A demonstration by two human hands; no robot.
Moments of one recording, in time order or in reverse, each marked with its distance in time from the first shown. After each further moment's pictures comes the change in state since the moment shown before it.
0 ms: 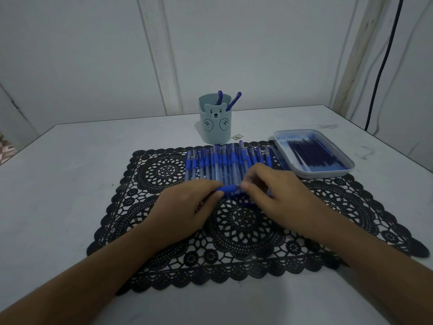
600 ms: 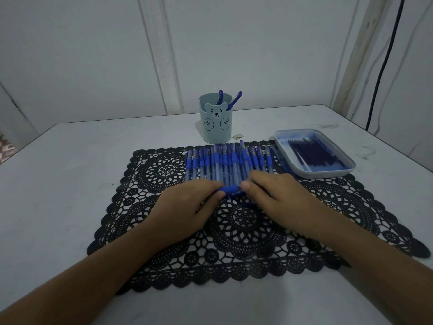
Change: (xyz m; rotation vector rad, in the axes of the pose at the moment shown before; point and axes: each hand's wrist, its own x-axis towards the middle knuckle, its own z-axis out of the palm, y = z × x) left_hand -0.001 0.000 0.000 0.024 0.013 0.032; right_hand 0.000 0.004 0.002 -0.034 -0.053 0.028
